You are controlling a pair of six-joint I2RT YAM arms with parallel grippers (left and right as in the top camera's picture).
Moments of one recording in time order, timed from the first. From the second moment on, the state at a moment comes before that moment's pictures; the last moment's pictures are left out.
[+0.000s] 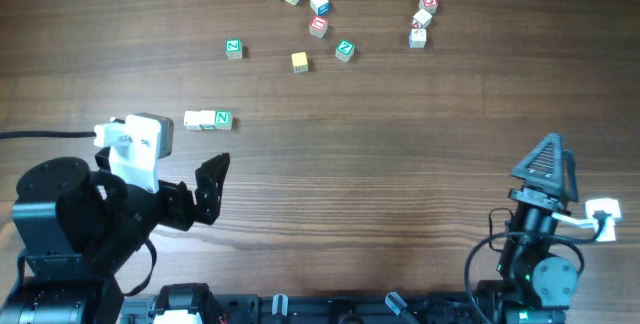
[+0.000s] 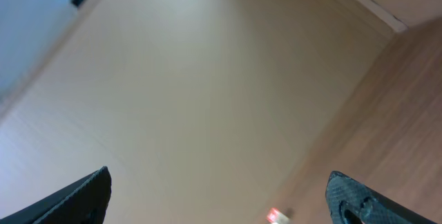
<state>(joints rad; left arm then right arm) 0.03 0.76 1.28 -1.14 0.35 0.05 0.00 0.01 0.02 0.28 0.34 0.86</state>
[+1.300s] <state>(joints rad) 0.03 0.76 1.28 -1.14 0.35 0.05 0.00 0.01 0.01 0.01 0.07 0.10</state>
